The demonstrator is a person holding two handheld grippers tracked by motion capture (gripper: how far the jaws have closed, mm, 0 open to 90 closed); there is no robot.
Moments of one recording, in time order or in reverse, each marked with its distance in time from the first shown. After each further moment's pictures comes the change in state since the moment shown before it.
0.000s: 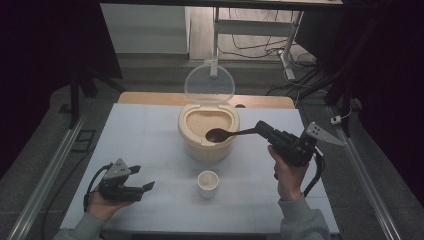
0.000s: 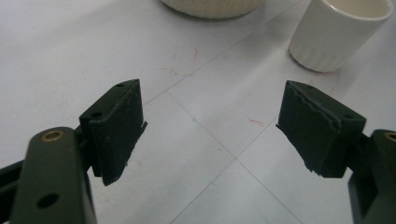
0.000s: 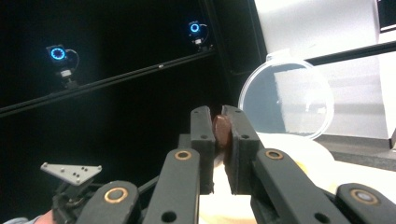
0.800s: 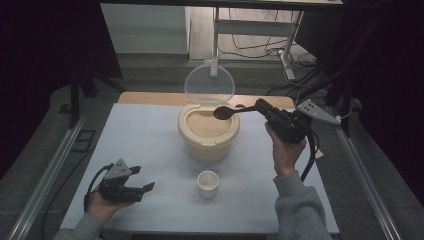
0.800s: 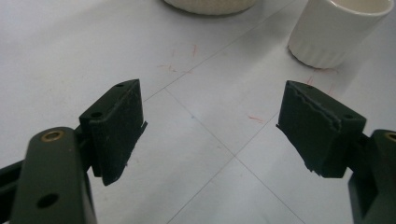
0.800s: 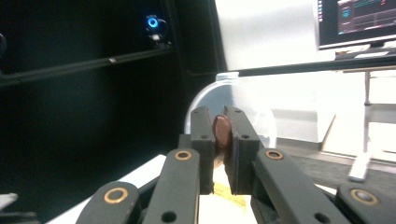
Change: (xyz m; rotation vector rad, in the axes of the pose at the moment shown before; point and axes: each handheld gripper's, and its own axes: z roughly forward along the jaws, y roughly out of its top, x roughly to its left) left arm 0.000 -0.001 0.000 0.011 -0.004 0.003; right arm -0.016 0.030 0.038 0.032 -0.184 -0.125
